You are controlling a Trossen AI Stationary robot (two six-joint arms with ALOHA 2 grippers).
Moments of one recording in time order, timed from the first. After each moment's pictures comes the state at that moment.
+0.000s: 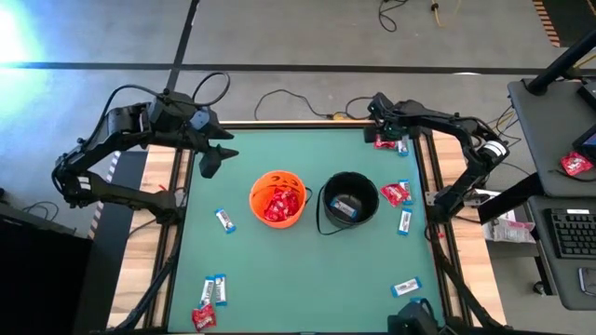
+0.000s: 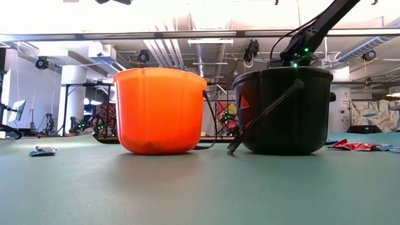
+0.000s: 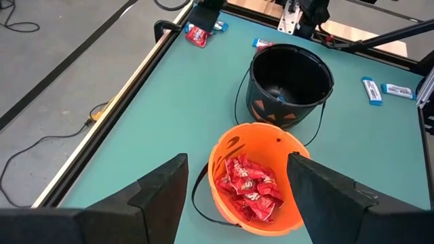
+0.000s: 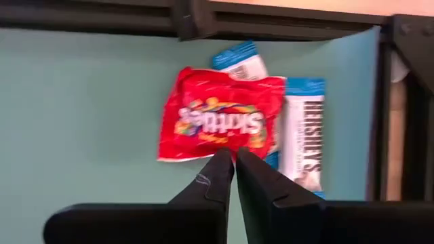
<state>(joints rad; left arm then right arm) 0.32 1.11 1.59 -1.14 0.03 -0.10 -0.91 1.64 1.08 -0.80 0.28 0.60</state>
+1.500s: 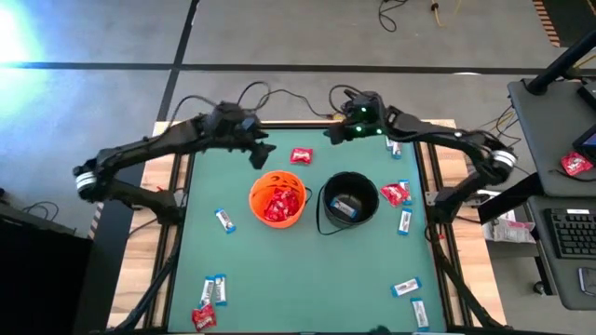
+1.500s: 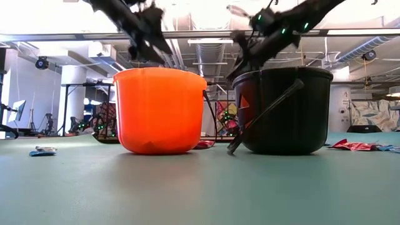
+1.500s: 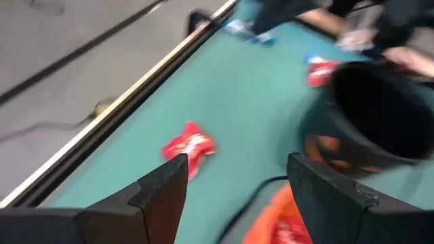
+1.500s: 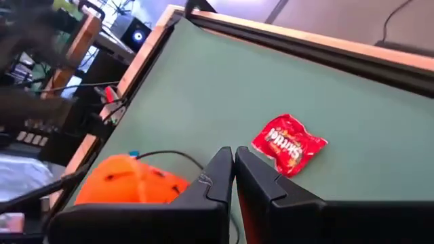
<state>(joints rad) 0.48 1.29 1.13 -0.48 0.06 -0.16 -0.61 1.49 1.10 -0.16 -0.32 0.60</state>
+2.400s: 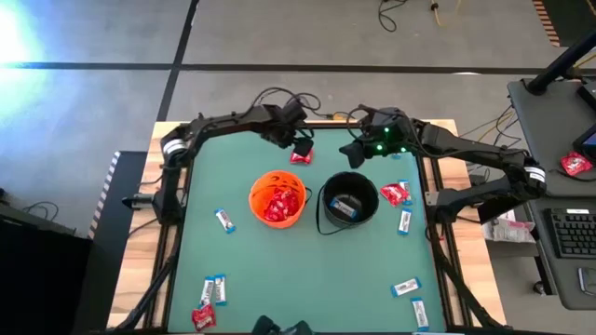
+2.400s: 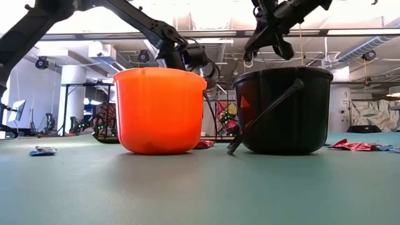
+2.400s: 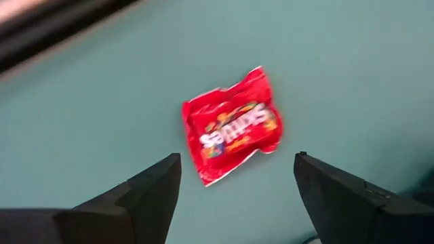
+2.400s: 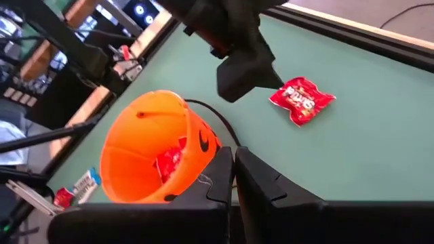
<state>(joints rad) 0.53 2.06 1.68 -0.79 0.02 -0.52 -0.41 1.22 1.09 -0.47 -0.16 0.58</state>
